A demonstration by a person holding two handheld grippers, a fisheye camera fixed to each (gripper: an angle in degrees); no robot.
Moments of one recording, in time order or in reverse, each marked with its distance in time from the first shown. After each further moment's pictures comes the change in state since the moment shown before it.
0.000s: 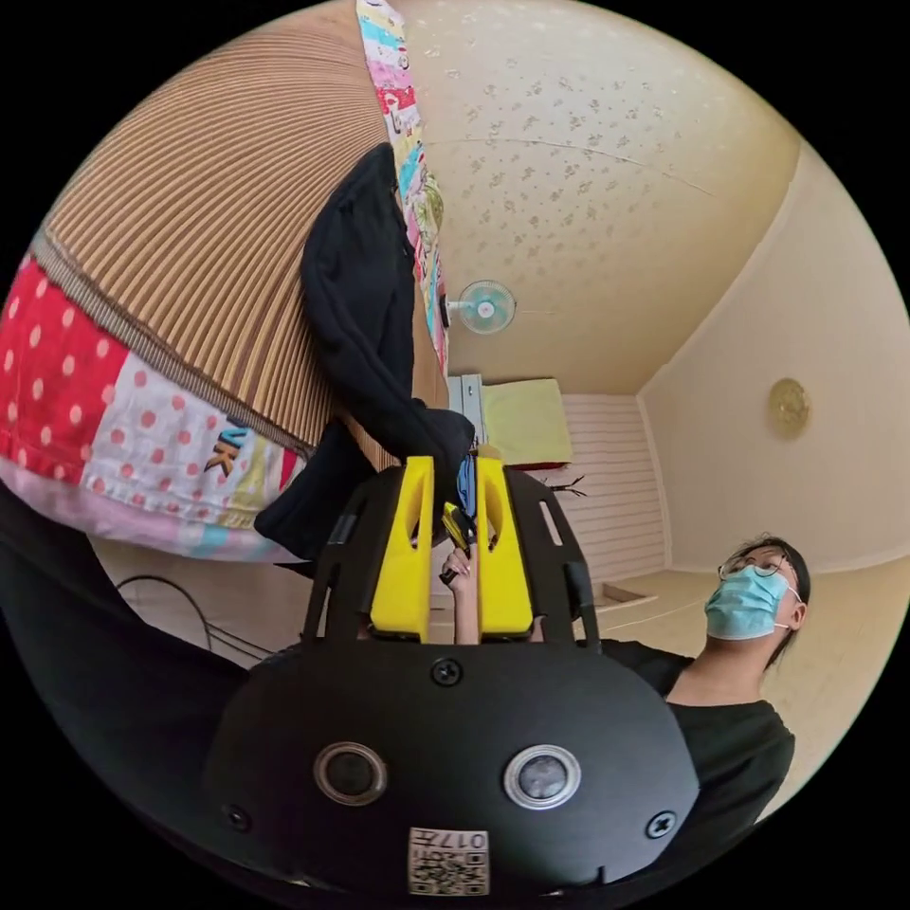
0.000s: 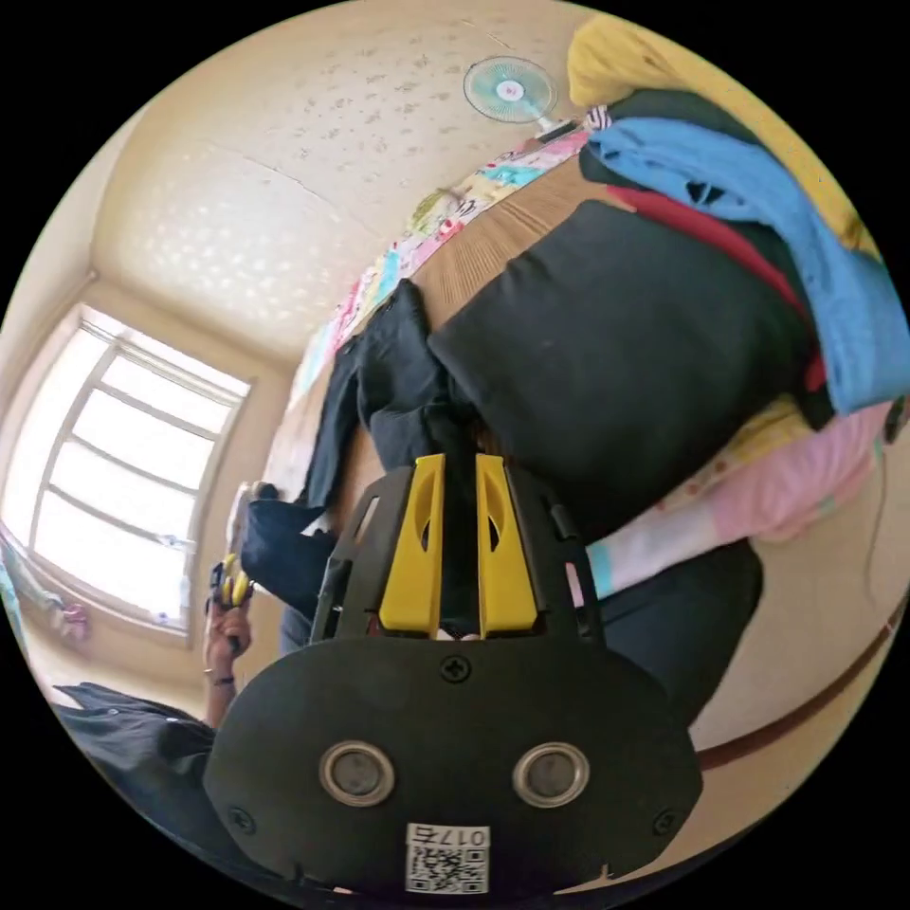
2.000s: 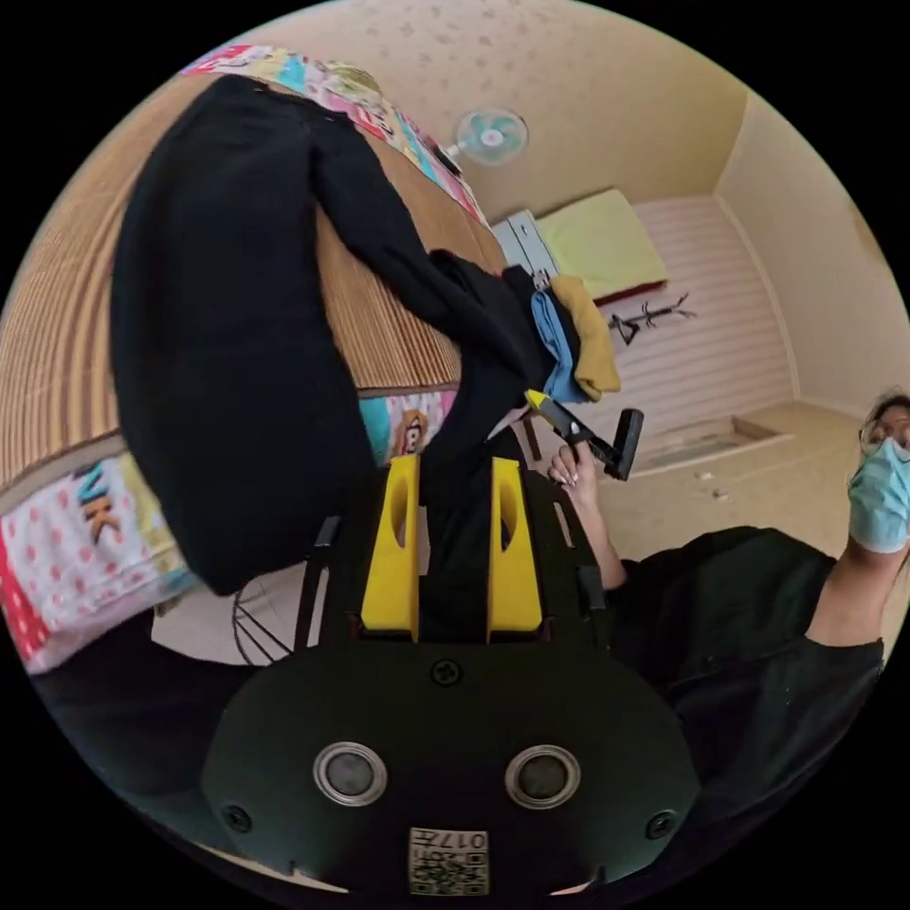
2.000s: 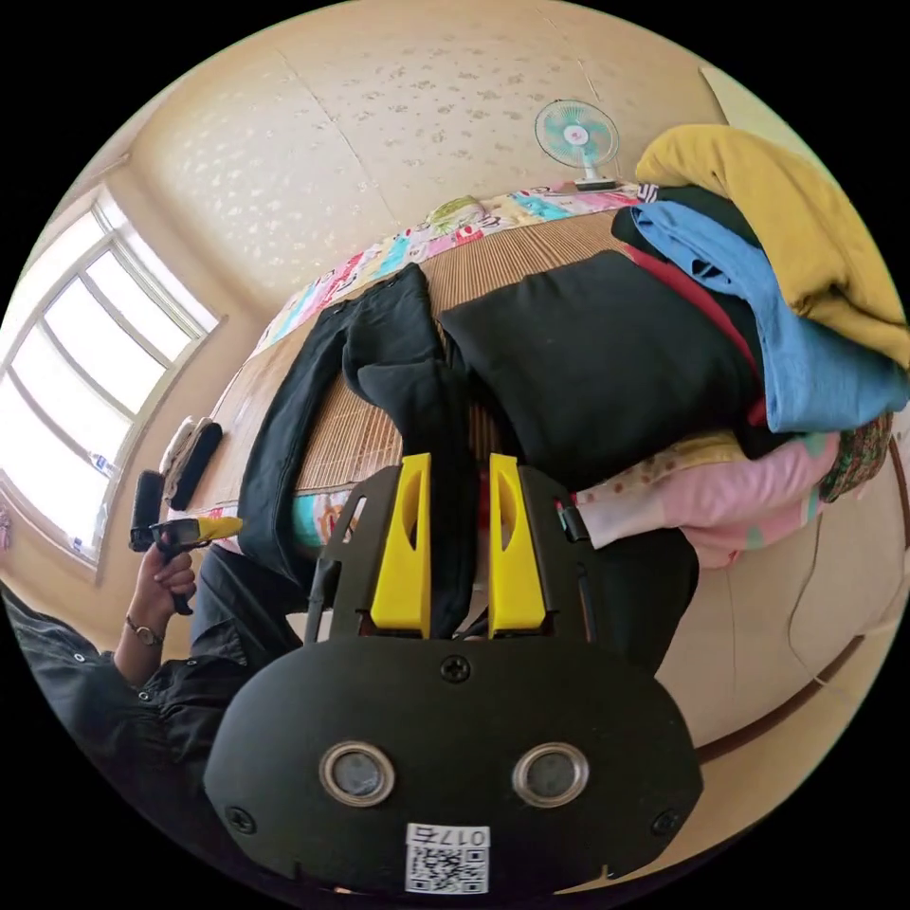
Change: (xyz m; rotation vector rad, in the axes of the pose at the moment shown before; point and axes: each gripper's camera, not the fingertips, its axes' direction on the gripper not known) left arm -0.148 0.115 0.239 -0.576 -0.449 0.347; right arm -0.157 0.085 0.062 -0.042 0.130 -0.169
